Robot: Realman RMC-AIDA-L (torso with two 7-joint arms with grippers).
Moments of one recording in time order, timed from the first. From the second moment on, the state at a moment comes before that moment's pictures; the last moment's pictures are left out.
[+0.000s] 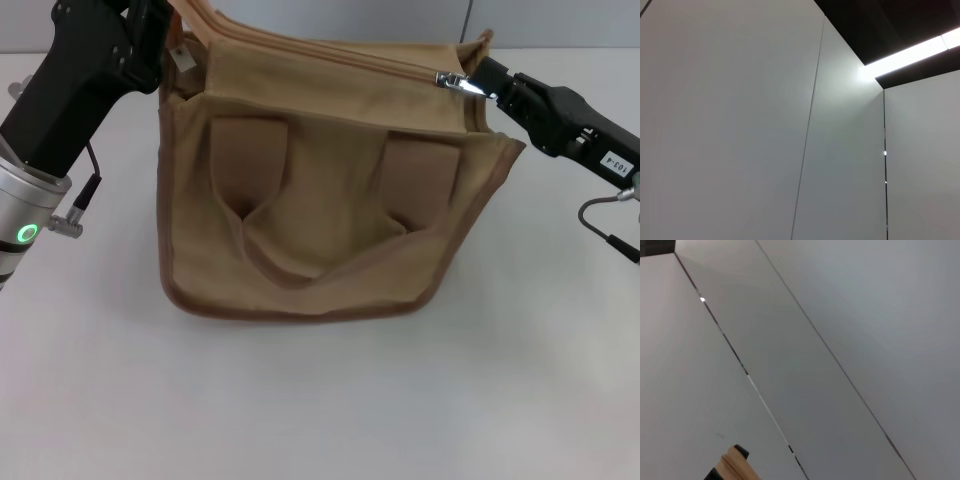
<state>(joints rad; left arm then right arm) -0.61 -2.08 0.22 0.03 1.57 1.84 -0.71 0.44 2.05 -1.11 -0.38 -1.05 -1.55 1.32</state>
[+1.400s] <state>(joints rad) -0.13 -2.05 0.13 0.29 1.63 1.94 -0.85 0.37 2.08 -0.98 -0.31 -1.07 -1.82 0.95</state>
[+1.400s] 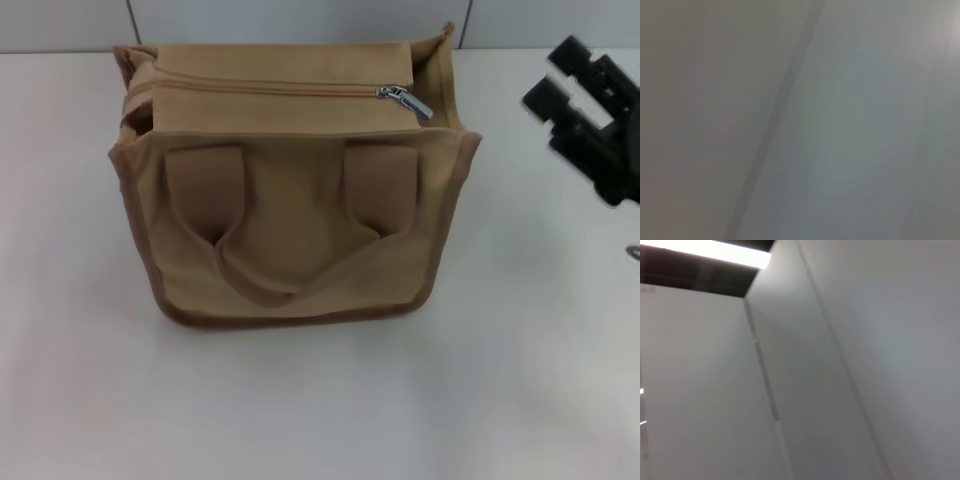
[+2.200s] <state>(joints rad) -0.29 -2.05 0.51 0.46 2.04 1.86 -0.83 0.55 2.09 -1.01 -0.26 -1.69 -1.71 0.78</state>
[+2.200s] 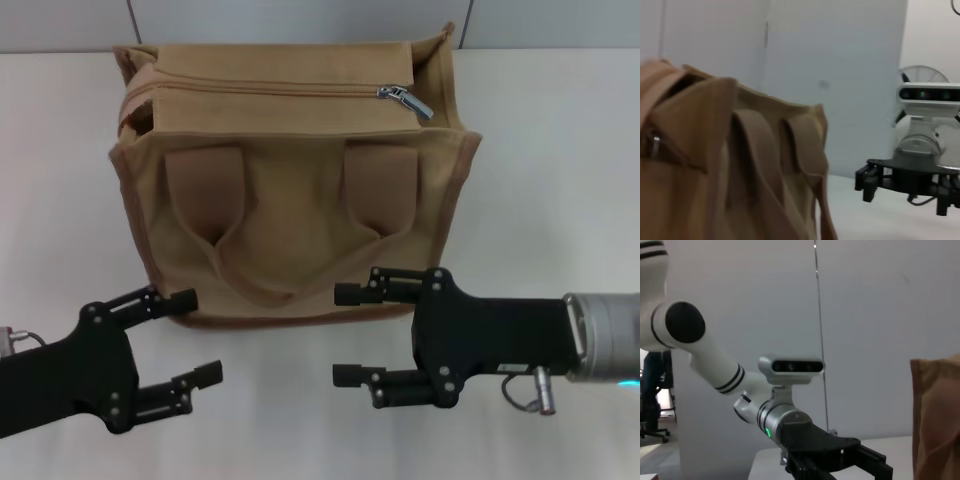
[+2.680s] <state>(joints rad) -0.28 -2.07 0.52 0.46 2.07 1.93 -0.73 0.55 2.09 -1.00 -0.20 -1.68 -1.70 0.75</state>
